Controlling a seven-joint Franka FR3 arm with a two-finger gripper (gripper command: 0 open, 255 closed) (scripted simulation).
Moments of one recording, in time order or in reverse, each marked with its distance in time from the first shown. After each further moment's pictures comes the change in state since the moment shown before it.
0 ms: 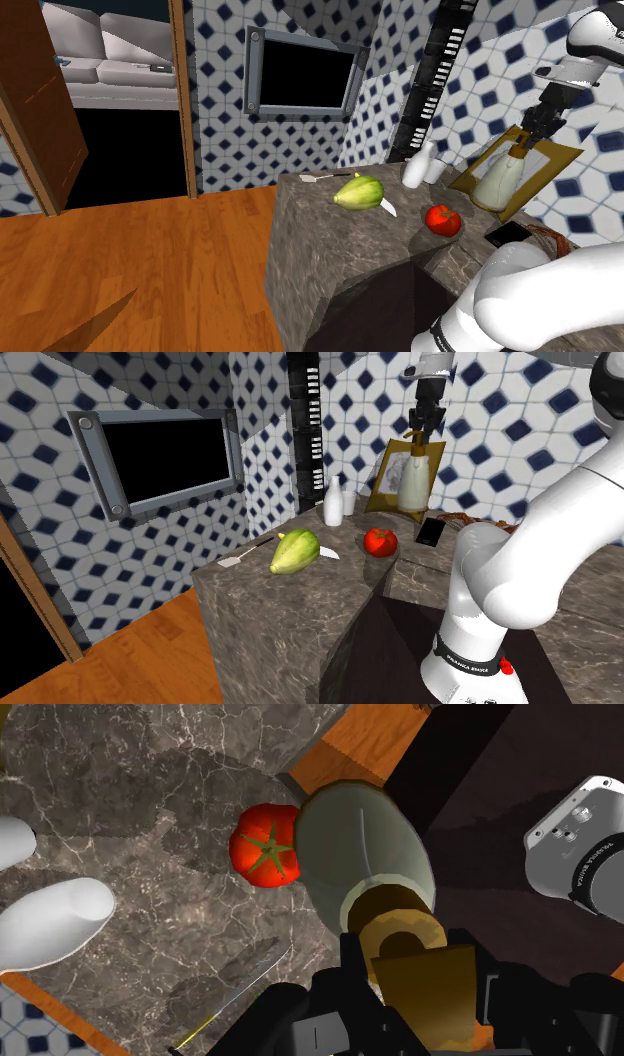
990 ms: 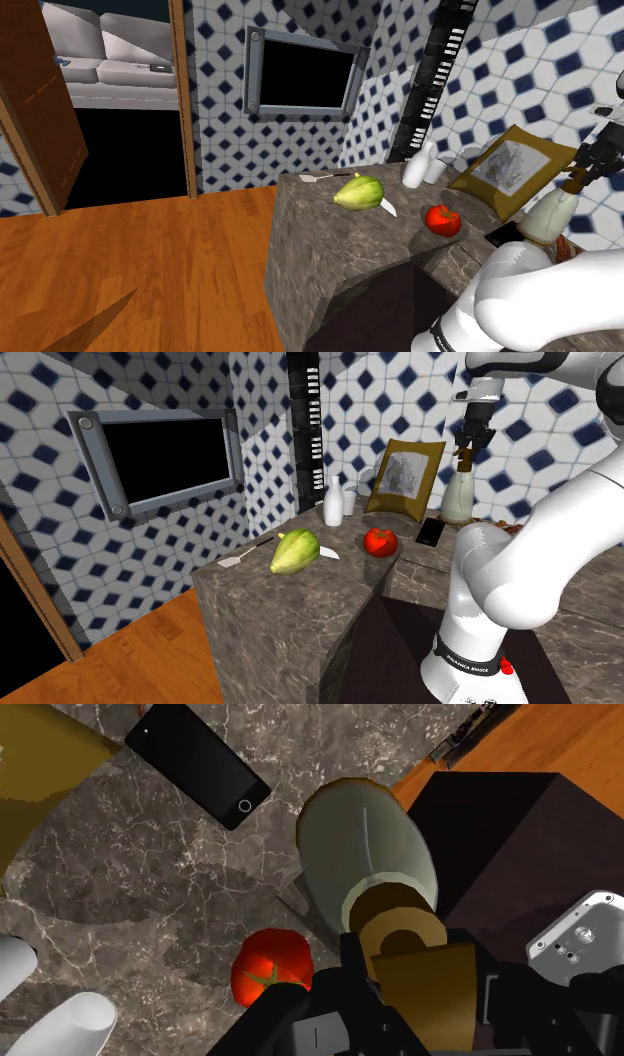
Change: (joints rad) arm 0.013 -0.069 -0.319 0.060 -0.173 0.063 -0.308
